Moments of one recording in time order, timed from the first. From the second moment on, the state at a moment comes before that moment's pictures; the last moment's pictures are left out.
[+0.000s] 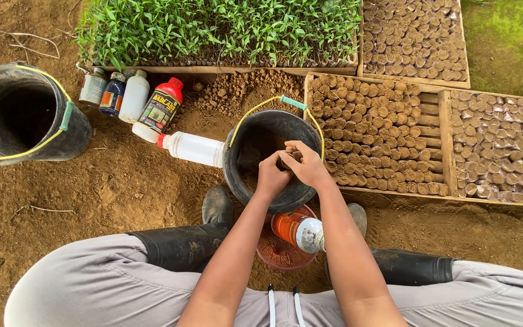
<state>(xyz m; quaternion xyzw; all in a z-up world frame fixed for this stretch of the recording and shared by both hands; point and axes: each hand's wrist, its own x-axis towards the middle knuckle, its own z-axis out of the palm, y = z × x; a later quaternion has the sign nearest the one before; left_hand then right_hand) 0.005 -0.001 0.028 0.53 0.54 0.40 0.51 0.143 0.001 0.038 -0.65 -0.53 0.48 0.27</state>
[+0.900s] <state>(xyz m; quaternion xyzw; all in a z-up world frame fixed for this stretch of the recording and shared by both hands) -0.004 0.011 -0.015 0.40 0.54 0.38 0.64 0.176 0.005 -0.007 -0.60 -0.46 0.53 0.38</state>
